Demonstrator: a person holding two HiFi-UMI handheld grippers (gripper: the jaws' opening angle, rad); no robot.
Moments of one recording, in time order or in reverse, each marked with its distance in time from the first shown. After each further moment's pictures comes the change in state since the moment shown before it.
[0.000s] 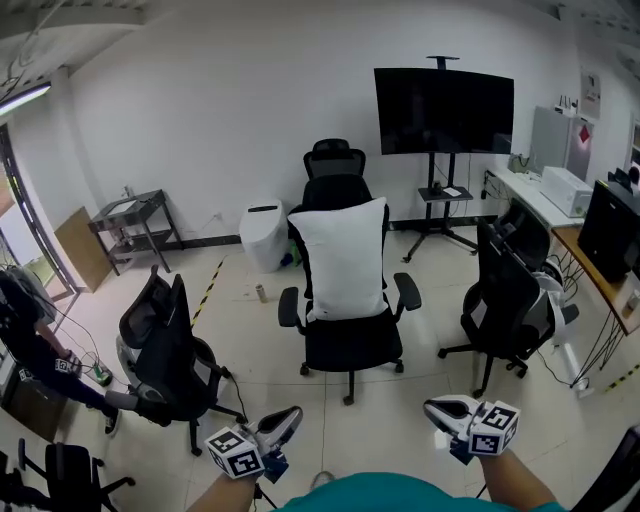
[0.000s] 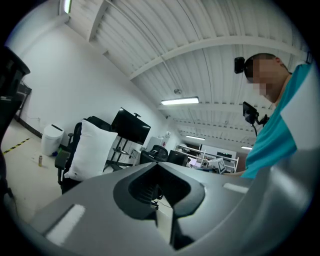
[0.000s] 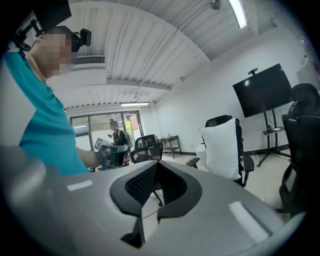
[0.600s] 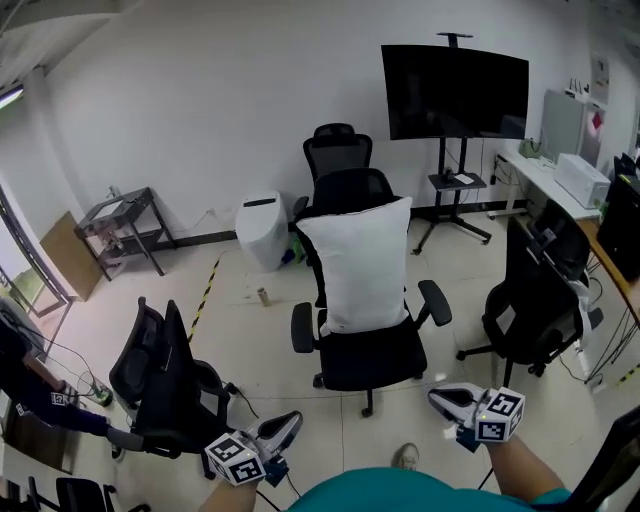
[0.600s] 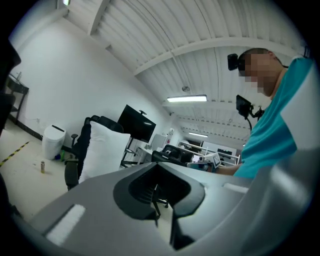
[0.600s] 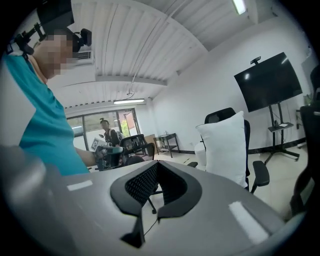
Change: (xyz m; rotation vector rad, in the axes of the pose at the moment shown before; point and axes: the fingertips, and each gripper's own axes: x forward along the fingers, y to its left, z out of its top) left arm 0.040 0.186 0.063 0.007 0.051 0.003; right arm 0.173 -0.119 0.047 0.036 0.025 0.000
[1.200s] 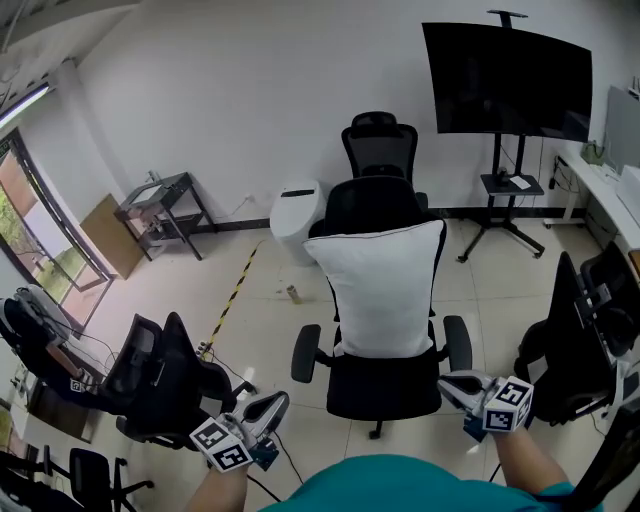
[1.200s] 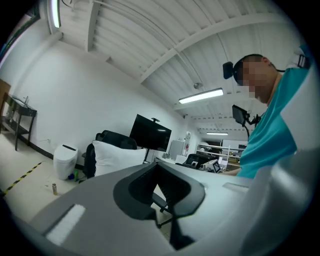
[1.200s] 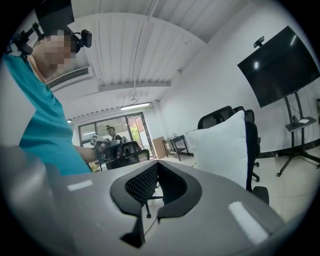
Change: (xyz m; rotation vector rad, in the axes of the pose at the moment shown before) left arm 0.165 0.075 0.102 0.100 -0.085 0.206; right arm 0.050 -0.240 0.083 0.011 -0.002 0.187
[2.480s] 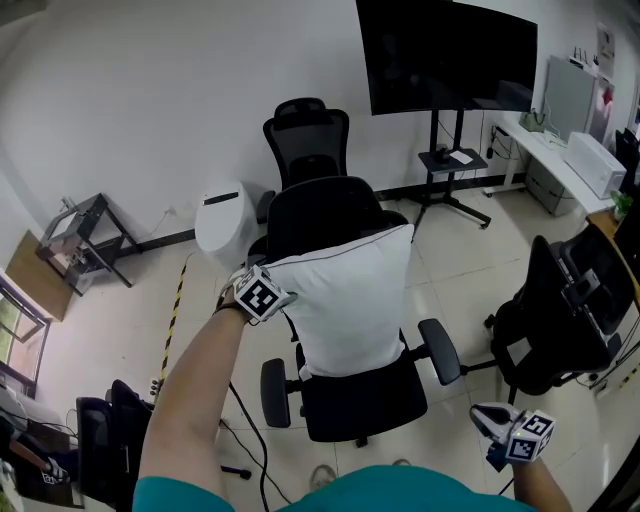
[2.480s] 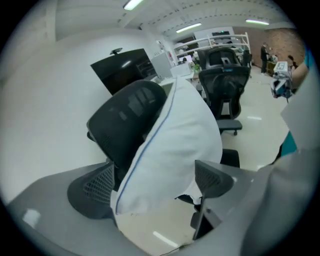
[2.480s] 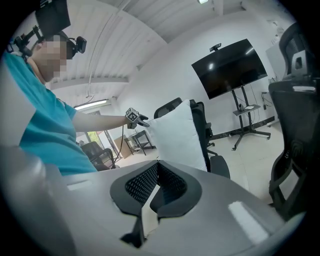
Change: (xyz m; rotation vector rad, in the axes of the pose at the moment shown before) left arm 0.374 0.318 0.006 0.830 0.853 0.026; right arm -0.048 -0.064 -0.066 0.247 0.031 -0.465
